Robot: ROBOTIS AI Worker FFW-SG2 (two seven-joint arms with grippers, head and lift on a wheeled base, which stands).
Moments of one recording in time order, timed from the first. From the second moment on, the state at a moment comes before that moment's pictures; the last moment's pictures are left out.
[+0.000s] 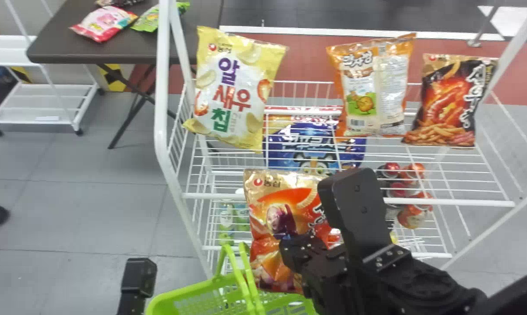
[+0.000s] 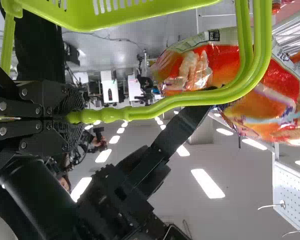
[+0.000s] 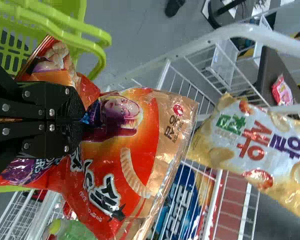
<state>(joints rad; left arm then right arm) 0.44 0.04 0.14 -2.04 0.29 1.54 -1.48 0.34 -0.07 0.52 -2.67 0.13 1.56 0.12</state>
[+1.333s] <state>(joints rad) 0.45 0.03 0.22 -2.10 0.32 1.54 -1.46 0.37 -0.15 0.67 -2.67 0.84 1.56 0.89</state>
